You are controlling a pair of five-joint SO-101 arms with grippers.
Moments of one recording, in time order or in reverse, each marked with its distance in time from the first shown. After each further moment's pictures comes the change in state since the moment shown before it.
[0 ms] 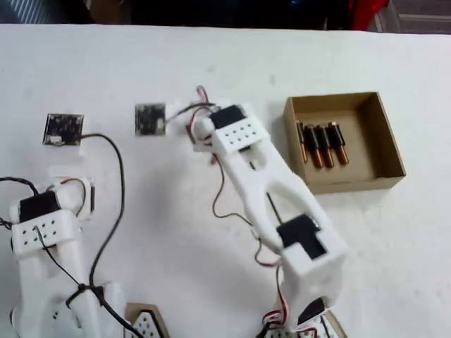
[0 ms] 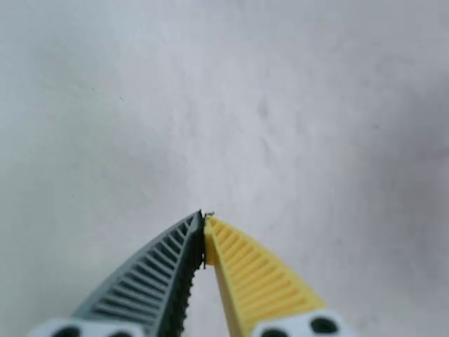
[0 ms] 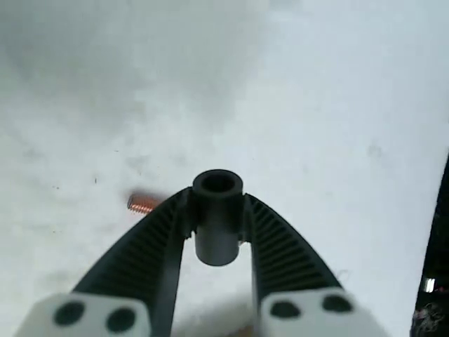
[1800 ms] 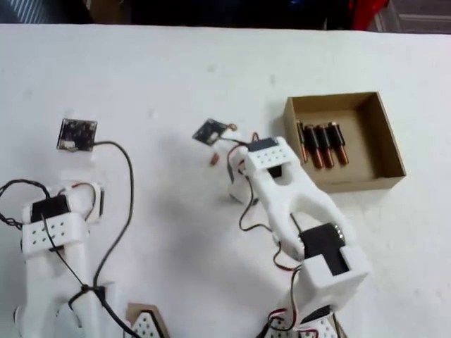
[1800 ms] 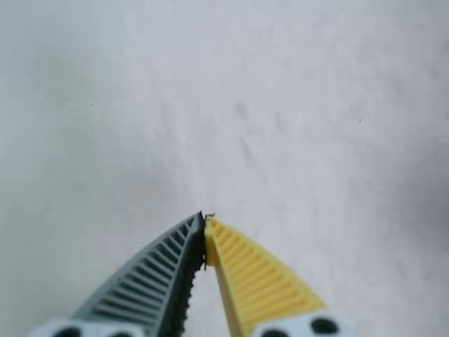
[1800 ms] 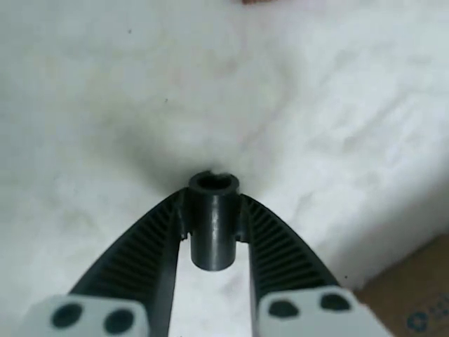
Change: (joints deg) left arm 2.8 -0.1 4.2 -3.8 0.0; right arm 8.8 -1.4 29.5 0.7 -28.8
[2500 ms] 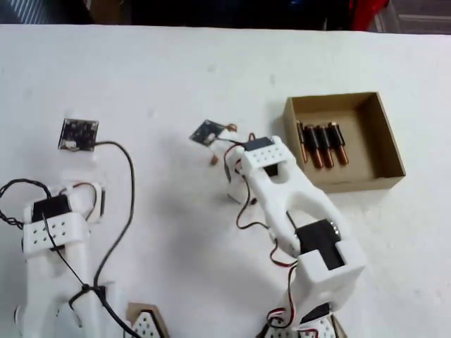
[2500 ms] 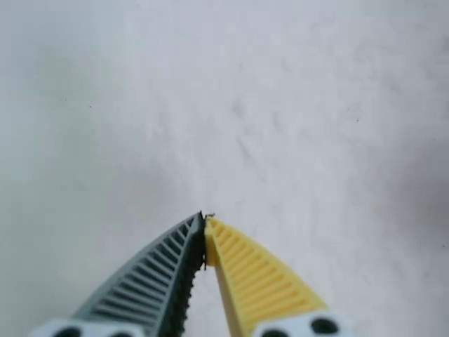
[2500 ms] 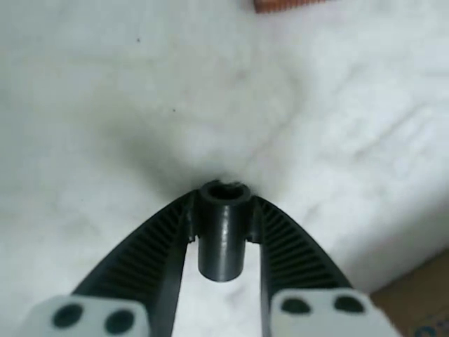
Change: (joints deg) left arm 0.4 0.0 0.0 0.0 0.0; right arm -0.4 2.6 -1.5 0.0 -0.3
